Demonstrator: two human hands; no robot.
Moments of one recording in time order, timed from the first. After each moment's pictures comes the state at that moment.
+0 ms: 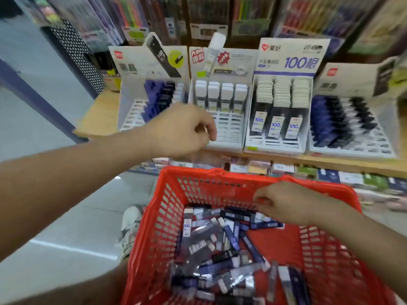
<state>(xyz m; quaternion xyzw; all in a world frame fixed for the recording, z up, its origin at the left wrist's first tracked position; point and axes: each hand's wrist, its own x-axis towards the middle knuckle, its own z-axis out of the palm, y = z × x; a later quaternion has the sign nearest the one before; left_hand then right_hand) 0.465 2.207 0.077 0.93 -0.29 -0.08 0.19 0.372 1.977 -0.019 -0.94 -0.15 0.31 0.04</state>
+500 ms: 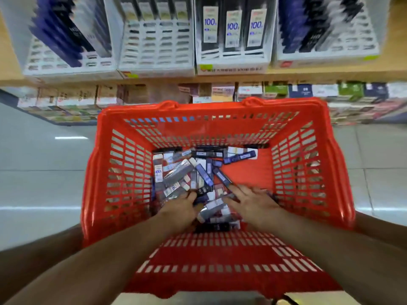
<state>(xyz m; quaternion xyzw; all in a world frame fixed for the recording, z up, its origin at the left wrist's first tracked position) 0.275 2.187 -0.205 0.82 -0.38 -0.41 -0.10 0.225 1.964 -0.194 -0.89 -0.21 0.40 0.01</state>
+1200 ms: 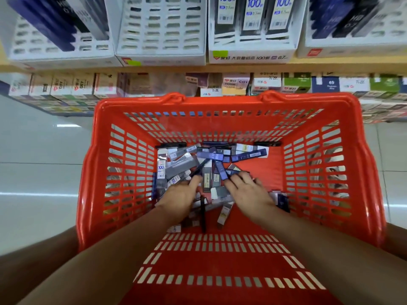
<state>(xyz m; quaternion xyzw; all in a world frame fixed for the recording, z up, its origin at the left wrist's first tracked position) 0.299 2.196 -0.229 0.90 -0.24 -0.36 0.07 0.247 1.989 -0.234 -0.95 -0.12 0.29 0.04</state>
